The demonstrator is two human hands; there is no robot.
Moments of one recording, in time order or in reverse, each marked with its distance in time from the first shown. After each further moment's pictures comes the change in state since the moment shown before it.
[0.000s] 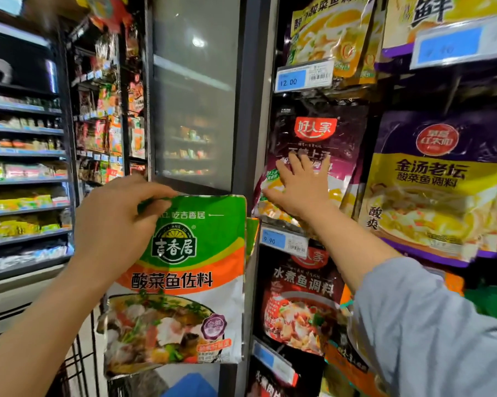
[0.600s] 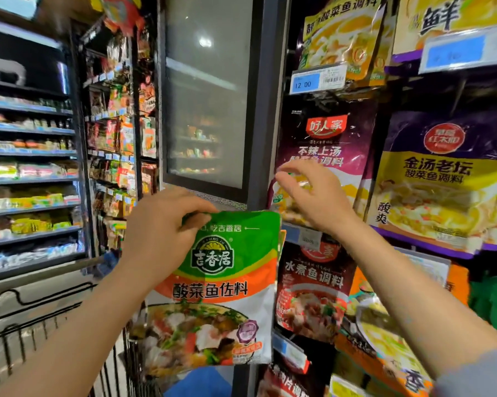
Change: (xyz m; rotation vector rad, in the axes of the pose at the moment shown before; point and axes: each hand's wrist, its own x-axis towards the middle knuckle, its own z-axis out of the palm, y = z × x) left_hand -0.017 0.014 -0.009 -0.075 -0.107 0.076; right_hand -0.074 -0.023 -0.081 0.871 0.240 -0.119
